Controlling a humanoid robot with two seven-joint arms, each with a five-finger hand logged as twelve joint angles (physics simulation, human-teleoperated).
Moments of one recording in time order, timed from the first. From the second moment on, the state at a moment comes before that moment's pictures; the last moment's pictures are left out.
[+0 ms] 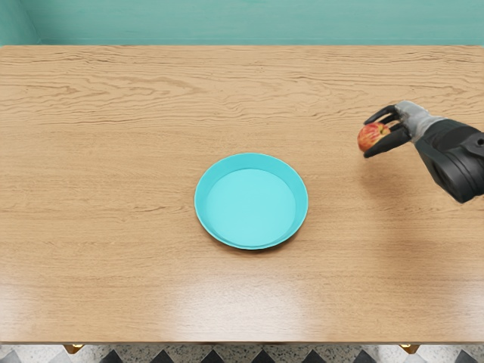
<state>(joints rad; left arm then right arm) 0.00 0.00 -0.17 -0.10 0.01 -0.04 -0.04 1.32 -0.76 -0.09 1.56 -0.36 -0.60 -0.50</state>
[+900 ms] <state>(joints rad) 0.00 0.00 -0.17 -0.10 0.01 -0.04 -0.04 1.27 -0.47 0.07 1.73 -0.29 -0.61 -0.50</state>
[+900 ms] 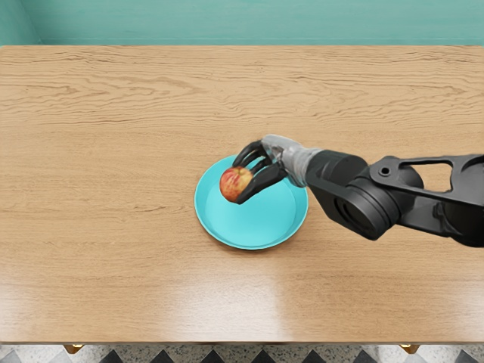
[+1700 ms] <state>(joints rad) 0.00 0.00 -0.17 -0.10 0.01 -0.04 -0.04 1.15 -0.96 0.33 1.70 0.20 0.17 -0.49</state>
